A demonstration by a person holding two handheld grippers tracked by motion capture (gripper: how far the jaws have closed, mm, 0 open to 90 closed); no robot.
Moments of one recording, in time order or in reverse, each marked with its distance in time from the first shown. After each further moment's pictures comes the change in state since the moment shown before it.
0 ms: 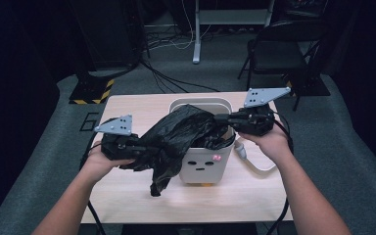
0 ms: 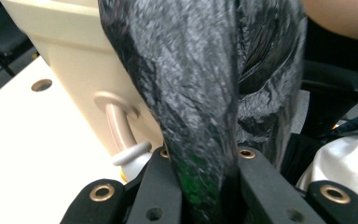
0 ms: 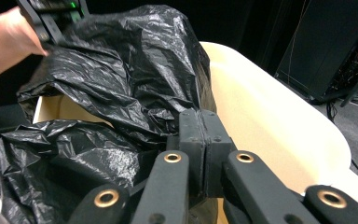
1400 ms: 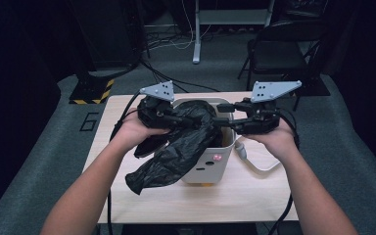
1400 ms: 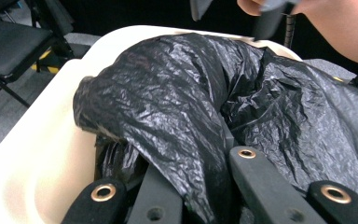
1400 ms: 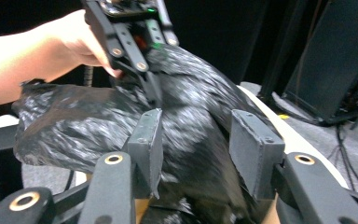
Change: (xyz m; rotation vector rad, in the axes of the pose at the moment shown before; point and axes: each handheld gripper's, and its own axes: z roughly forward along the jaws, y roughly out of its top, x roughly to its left) left arm 0.022 0.099 0.060 0.068 -0.007 0.052; right arm 0.010 0.023 -0.016 -0.072 0.044 -0.023
